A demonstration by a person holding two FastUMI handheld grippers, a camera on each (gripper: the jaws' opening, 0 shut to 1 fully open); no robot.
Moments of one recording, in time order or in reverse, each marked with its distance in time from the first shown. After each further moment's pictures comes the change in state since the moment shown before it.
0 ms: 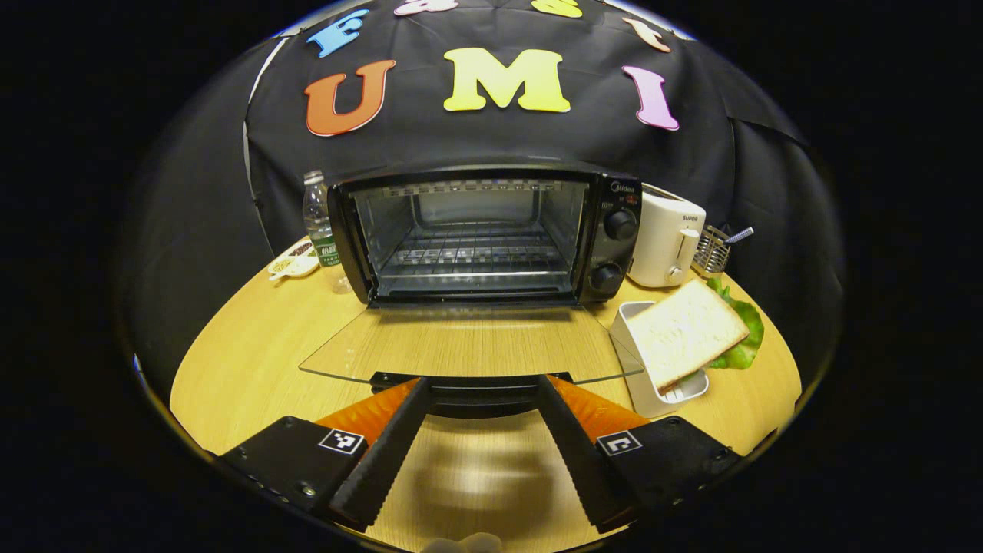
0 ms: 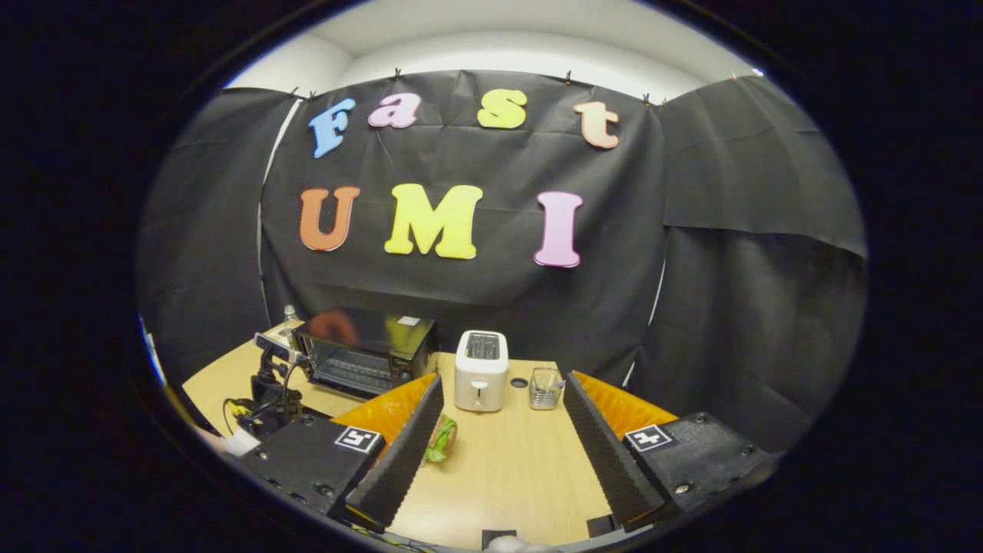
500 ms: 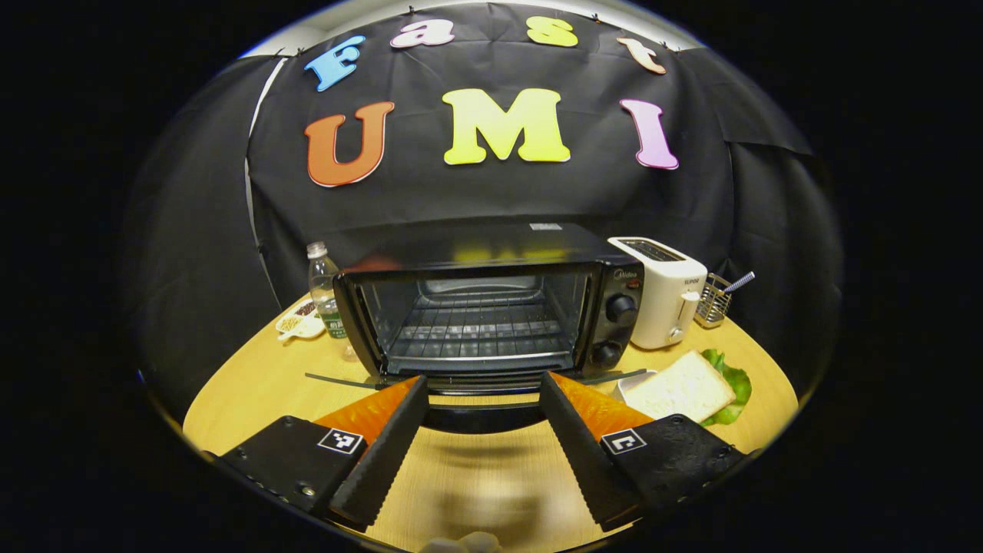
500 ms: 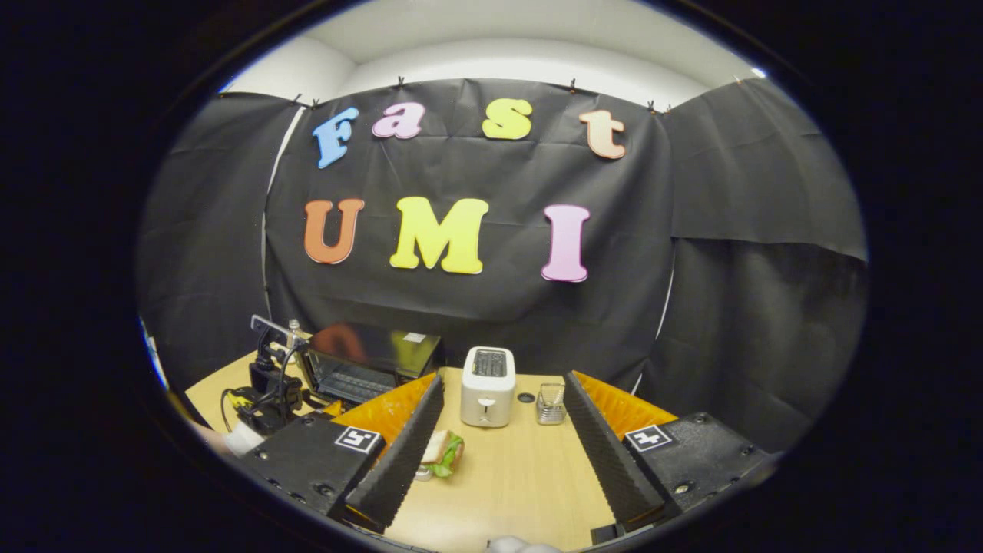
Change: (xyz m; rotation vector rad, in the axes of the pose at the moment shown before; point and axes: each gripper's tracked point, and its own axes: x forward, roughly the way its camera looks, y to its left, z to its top) left arm -0.014 0.008 0.081 0.020 -0.185 0.019; right arm 0.010 0.009 0.024 0.003 -0.045 0.025
